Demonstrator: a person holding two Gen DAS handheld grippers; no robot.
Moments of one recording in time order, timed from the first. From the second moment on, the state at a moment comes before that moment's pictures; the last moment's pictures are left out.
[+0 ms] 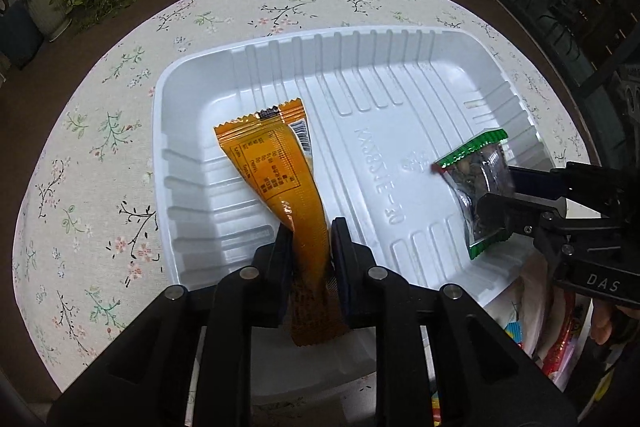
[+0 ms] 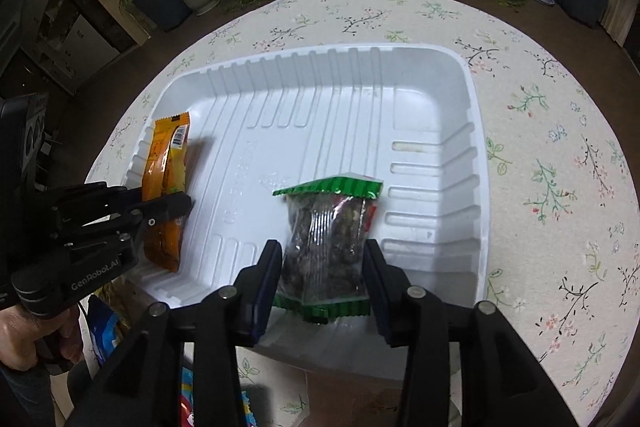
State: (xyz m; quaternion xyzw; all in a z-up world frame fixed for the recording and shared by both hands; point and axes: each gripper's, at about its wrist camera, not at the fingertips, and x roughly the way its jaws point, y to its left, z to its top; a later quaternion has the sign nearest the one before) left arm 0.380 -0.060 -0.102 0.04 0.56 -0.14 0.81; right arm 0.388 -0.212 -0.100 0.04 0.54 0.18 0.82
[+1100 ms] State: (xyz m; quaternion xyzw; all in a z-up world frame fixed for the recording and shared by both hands) left arm 0.083 0.007 -0.040 -0.05 0.41 -0.08 0.91; right arm 0.121 -0.247 -0.046 0.18 0.35 0.20 0.90
